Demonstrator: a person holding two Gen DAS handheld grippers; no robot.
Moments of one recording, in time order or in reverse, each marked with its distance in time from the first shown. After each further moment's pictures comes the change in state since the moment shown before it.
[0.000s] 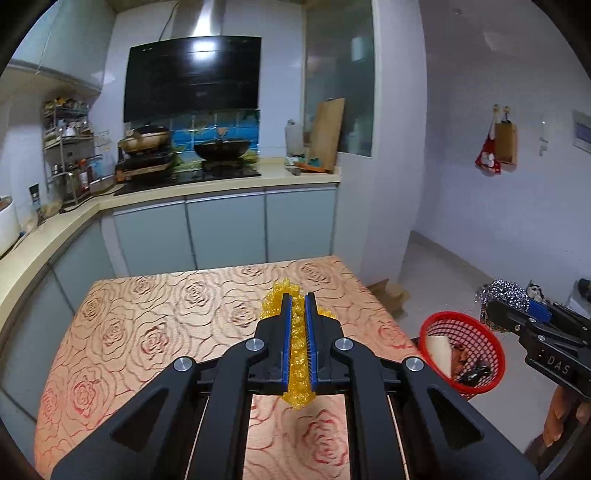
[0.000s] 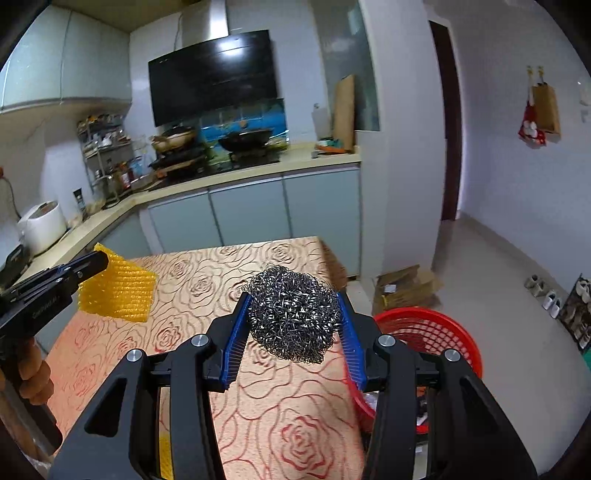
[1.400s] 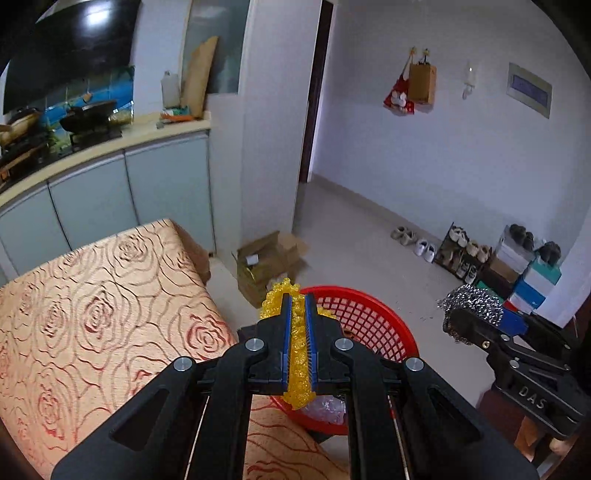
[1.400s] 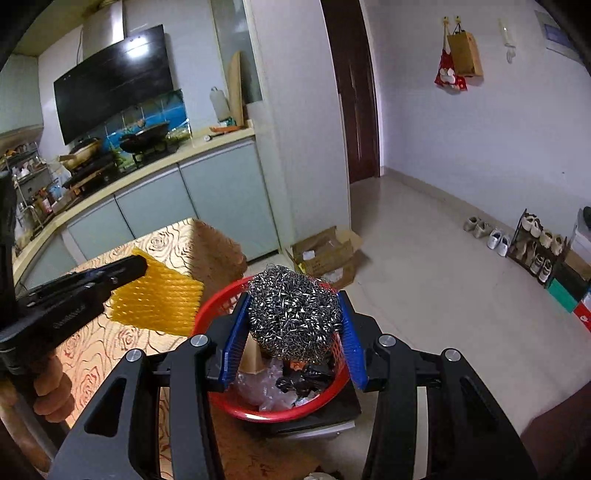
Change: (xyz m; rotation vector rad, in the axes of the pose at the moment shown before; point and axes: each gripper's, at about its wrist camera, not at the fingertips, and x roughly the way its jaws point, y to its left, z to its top) left arm 0.136 -0.190 -0.017 0.125 0.228 -0.366; right arm 0.014 -0.144 -0.041 0.193 0.089 -0.249
